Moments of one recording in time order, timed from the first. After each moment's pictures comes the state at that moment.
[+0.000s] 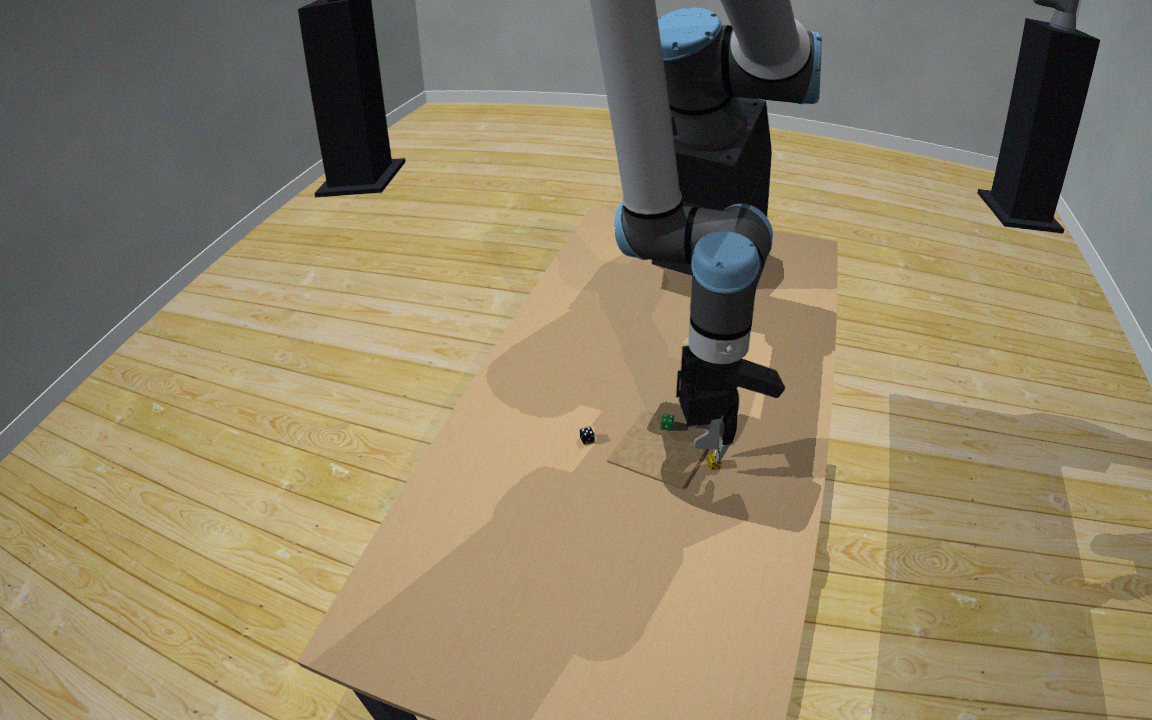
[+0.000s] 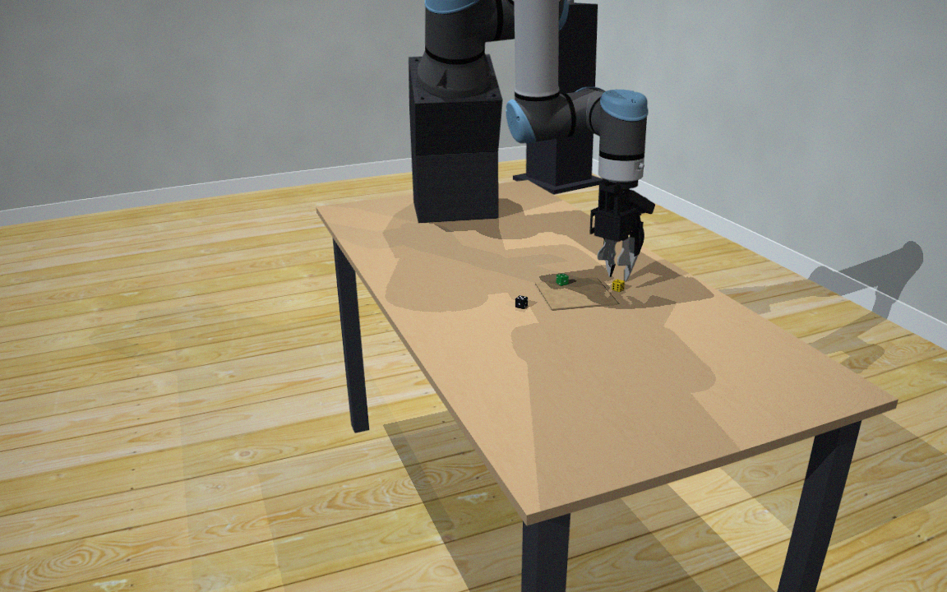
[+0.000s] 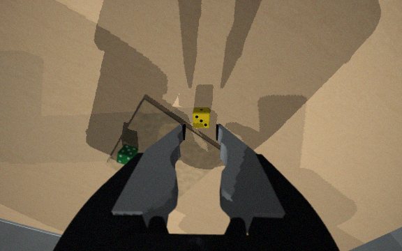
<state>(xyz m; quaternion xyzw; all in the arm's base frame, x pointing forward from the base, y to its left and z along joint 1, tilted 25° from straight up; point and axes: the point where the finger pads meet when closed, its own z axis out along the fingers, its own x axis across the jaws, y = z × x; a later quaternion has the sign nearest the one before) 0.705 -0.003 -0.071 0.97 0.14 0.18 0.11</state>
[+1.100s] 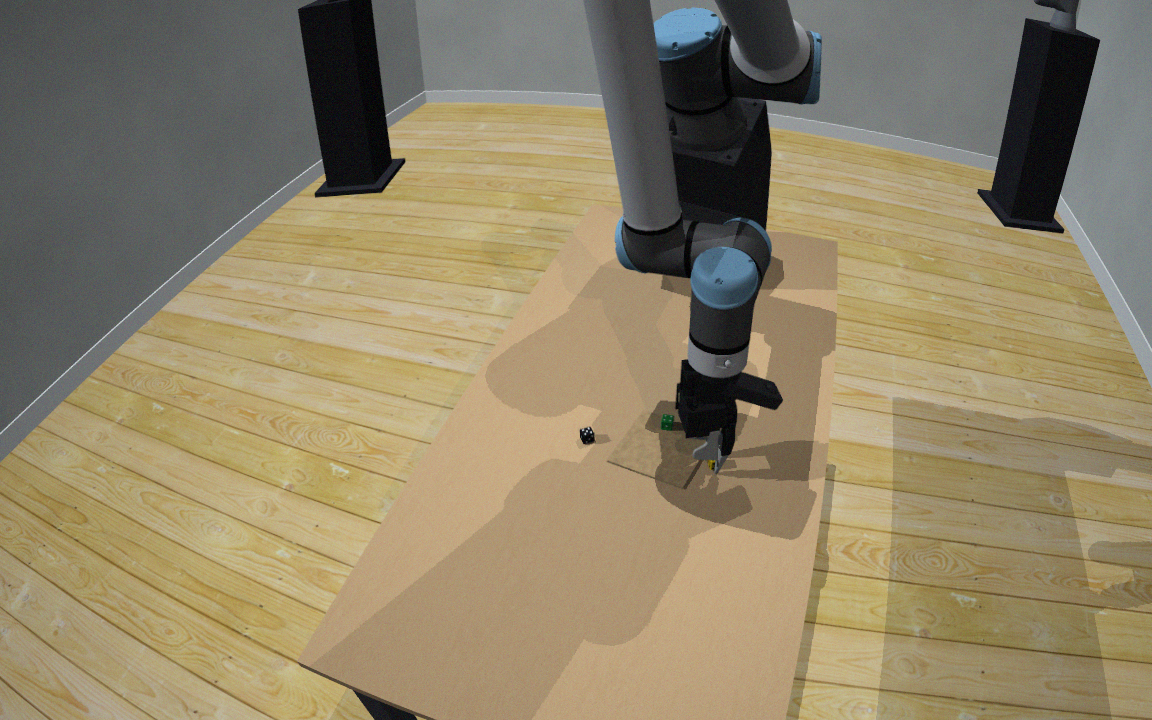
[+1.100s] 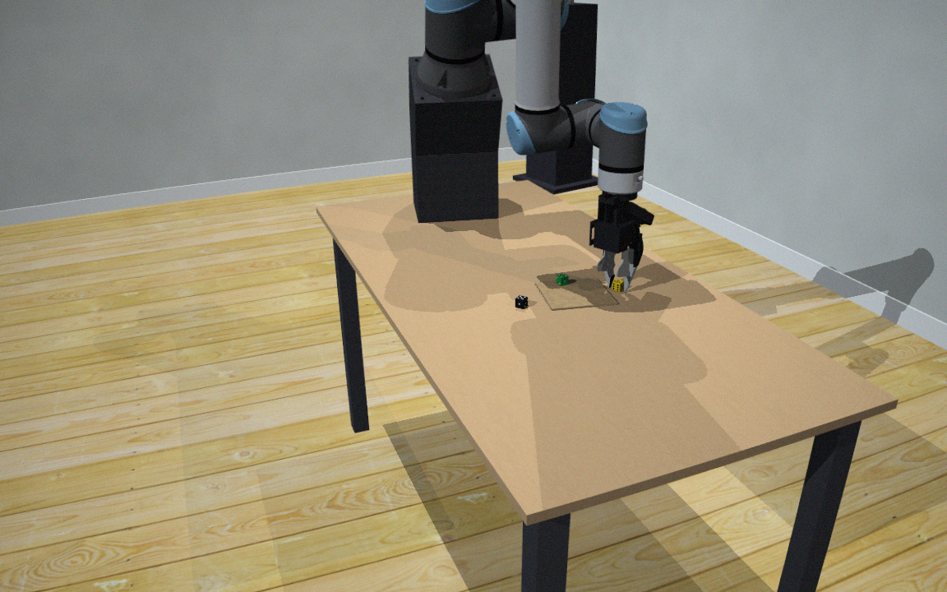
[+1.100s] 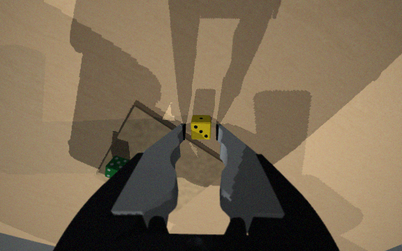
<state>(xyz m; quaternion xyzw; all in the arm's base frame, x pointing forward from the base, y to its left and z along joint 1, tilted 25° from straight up) 0.715 -0.007 -0.094 0.97 0.14 0.18 0.11</state>
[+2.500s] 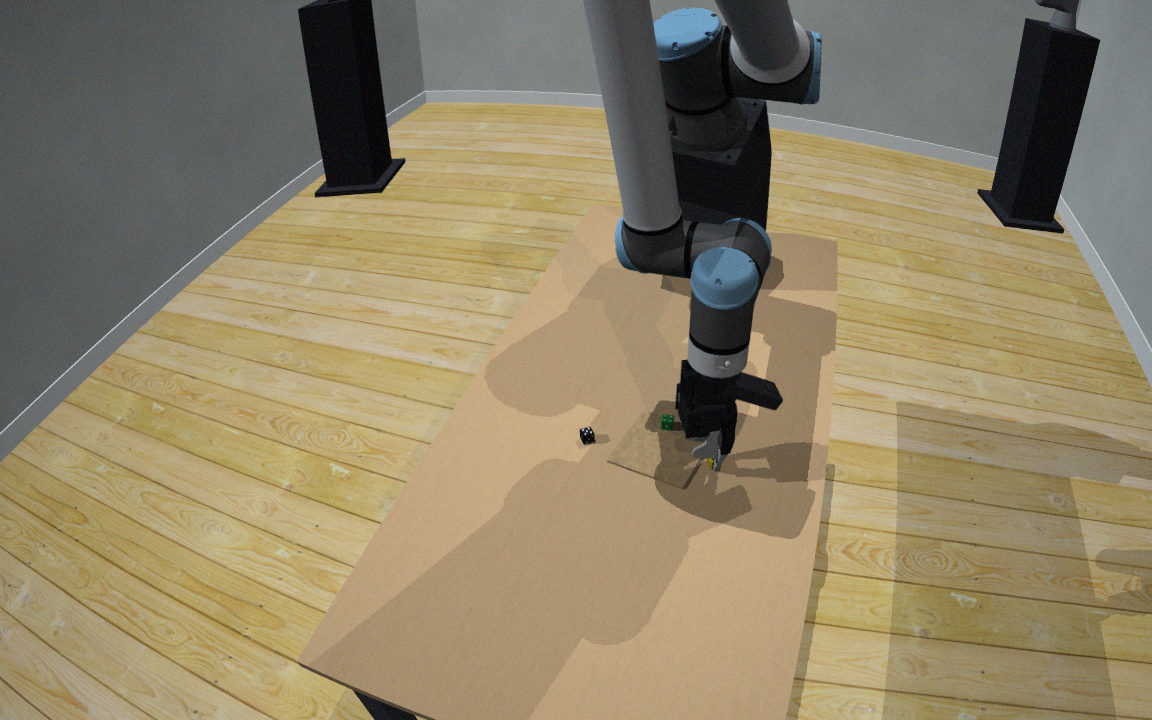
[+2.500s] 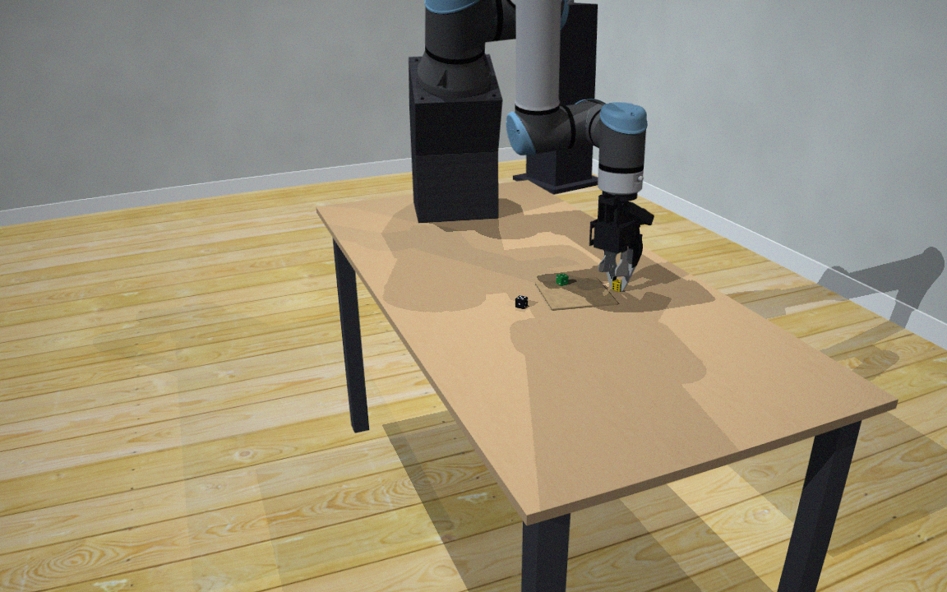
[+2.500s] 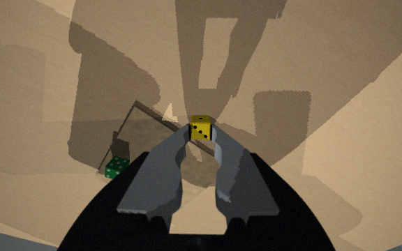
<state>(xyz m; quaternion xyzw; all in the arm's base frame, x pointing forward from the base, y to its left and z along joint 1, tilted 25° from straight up) 0.715 -0.007 -0.094 0.97 0.14 0.18 0.11</state>
